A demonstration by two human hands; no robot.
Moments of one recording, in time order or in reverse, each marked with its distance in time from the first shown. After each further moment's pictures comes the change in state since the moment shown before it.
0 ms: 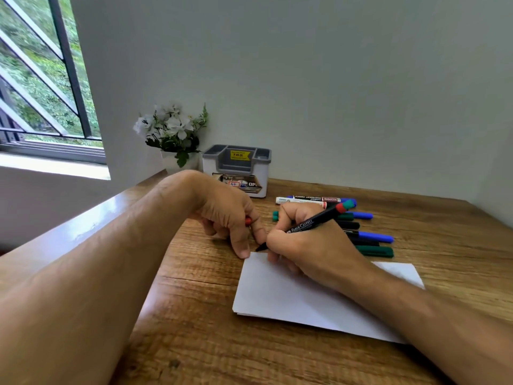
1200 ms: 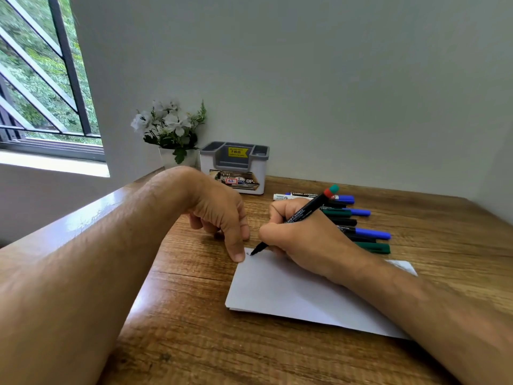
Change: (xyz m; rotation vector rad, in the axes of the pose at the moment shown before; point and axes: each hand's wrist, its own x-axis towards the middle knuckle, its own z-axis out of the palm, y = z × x) left_hand 0.000 0.001 0.002 0.101 0.054 -0.132; right_hand 0.007 -0.002 -0.001 -0.024 -0.071 0.021
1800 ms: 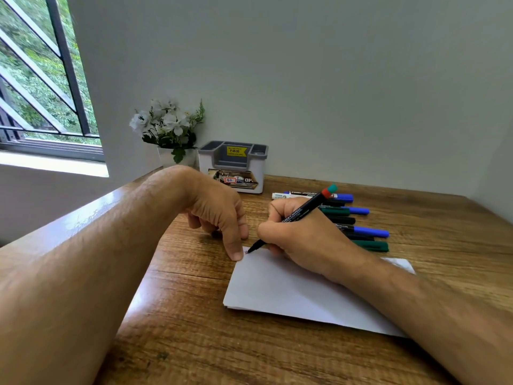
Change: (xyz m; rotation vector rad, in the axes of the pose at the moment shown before) left_hand 0.000 0.000 0.000 0.011 0.000 -0.005; right_hand 0.001 0.002 0.001 0.002 0.001 0.012
